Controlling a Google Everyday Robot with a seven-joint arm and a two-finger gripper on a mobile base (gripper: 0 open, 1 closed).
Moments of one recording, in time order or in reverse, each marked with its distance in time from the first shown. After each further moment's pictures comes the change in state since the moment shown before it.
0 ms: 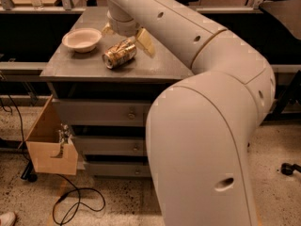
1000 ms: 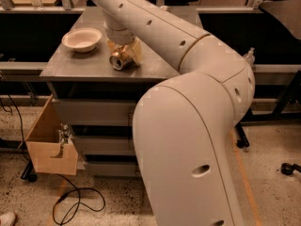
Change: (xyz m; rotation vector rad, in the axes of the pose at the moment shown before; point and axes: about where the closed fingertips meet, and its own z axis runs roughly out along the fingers) arm -0.016 -0.005 0.036 -0.064 -0.044 -0.037
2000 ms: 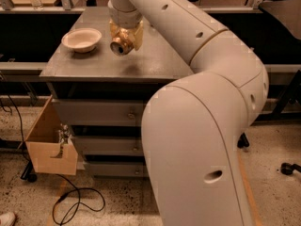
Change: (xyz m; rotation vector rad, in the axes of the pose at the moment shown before) arm 0.021 -0.002 -0.054 0.126 -0.013 0.031
